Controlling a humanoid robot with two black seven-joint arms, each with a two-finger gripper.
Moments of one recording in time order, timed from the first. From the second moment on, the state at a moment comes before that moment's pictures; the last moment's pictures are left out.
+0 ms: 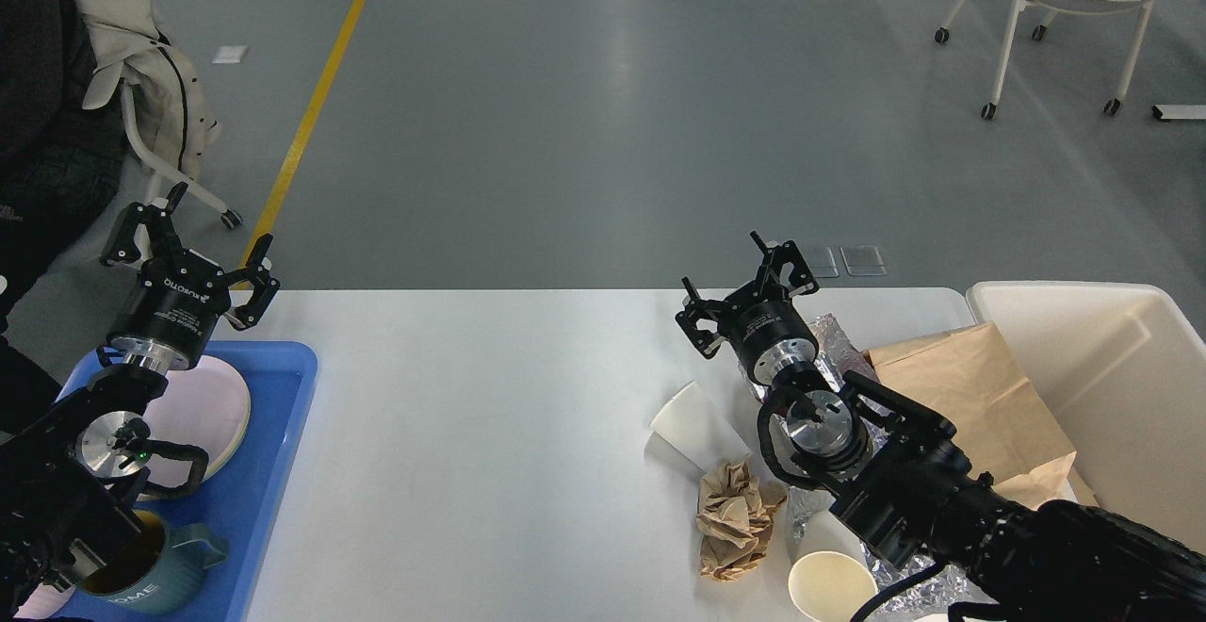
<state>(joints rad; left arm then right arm) -0.67 0.33 -0.81 -0.25 -0.01 -0.75 -0.46 0.71 0.05 0.53 0.51 0.39 0.27 0.35</state>
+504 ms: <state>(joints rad) -0.65 0.32 -0.85 -0.25 -0.02 -0.75 -0.47 0.70 0.05 0.53 0.51 0.39 0.27 0.35</state>
